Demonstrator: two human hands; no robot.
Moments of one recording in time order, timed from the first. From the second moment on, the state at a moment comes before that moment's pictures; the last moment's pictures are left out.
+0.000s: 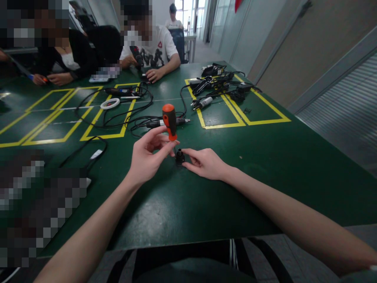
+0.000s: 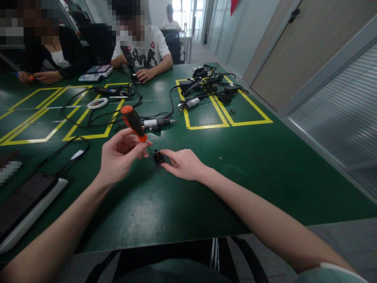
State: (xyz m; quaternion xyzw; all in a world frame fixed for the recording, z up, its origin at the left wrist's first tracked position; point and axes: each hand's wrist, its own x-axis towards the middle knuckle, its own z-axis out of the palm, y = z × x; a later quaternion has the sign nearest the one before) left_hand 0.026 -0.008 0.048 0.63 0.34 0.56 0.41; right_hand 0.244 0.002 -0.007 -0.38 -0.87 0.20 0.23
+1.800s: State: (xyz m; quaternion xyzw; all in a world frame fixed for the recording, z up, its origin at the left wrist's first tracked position) left_hand 0.025 -0.007 0.046 0.65 0.37 0.54 0.38; right_hand 0.246 0.003 -0.012 -0.39 -0.87 0.20 0.22
